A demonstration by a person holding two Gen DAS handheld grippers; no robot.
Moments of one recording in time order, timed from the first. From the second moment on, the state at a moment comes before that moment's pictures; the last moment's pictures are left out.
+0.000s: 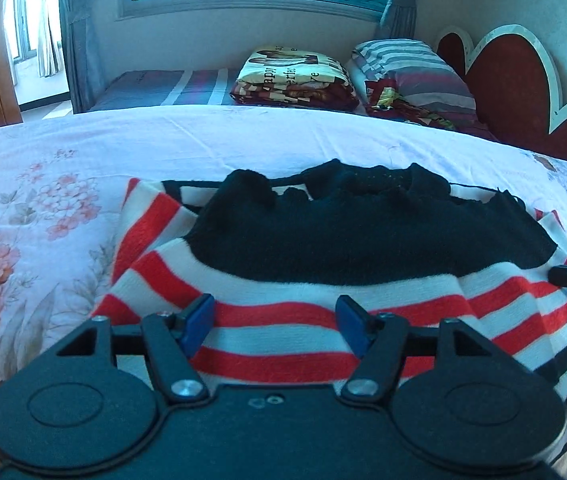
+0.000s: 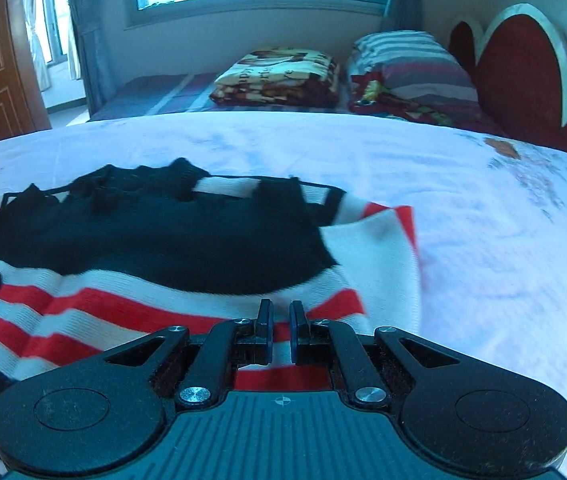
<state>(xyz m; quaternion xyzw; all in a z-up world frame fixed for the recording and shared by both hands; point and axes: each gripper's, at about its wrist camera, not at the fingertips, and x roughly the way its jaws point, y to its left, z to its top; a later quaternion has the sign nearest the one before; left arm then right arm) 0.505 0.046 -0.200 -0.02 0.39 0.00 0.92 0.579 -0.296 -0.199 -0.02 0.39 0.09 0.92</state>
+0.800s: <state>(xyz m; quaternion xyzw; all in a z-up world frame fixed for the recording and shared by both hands) 0.450 0.030 -0.190 -0.03 0.39 -0.01 0.92 0.499 -0.205 -0.180 -0.01 0.38 0.17 0.91</state>
